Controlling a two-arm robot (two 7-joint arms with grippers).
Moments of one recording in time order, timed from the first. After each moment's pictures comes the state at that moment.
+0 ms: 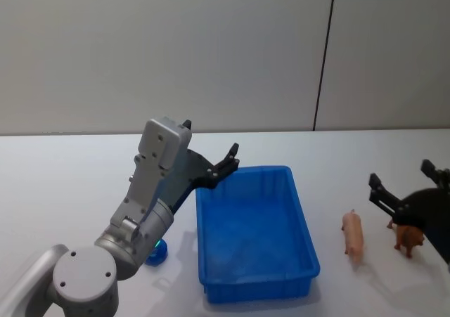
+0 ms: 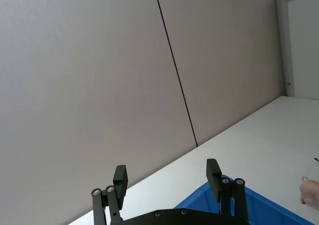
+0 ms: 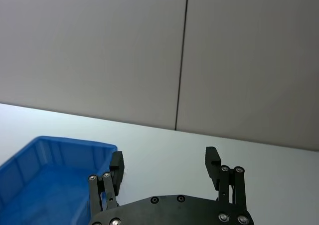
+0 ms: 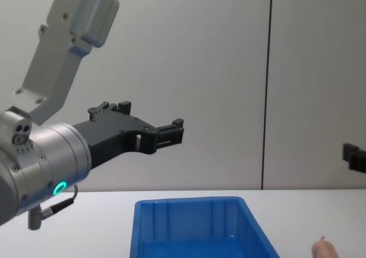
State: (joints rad) left arm -0.24 0.38 0.45 -1.63 -0.20 0.01 -0.01; right arm -0.10 0.38 -0.20 -1.82 0.29 0.04 0.00
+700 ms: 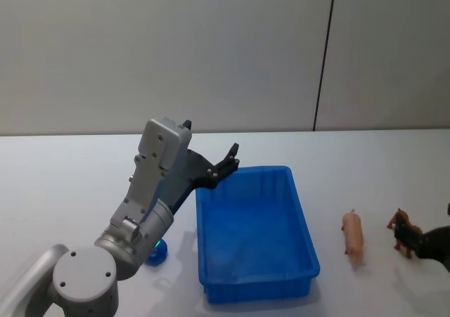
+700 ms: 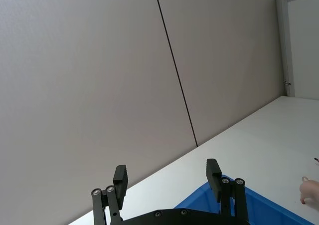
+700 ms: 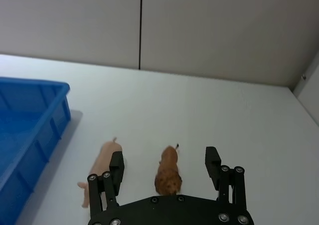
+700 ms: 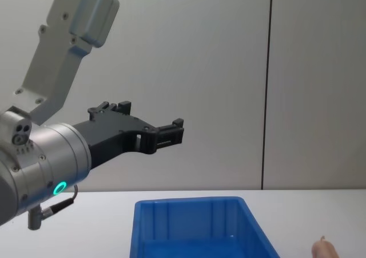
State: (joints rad) left arm -0.24 0.38 0.45 -1.63 -0.20 0.01 -0.01; right arm -0.15 0.40 -0.18 -1.82 0.29 0.25 -0.11
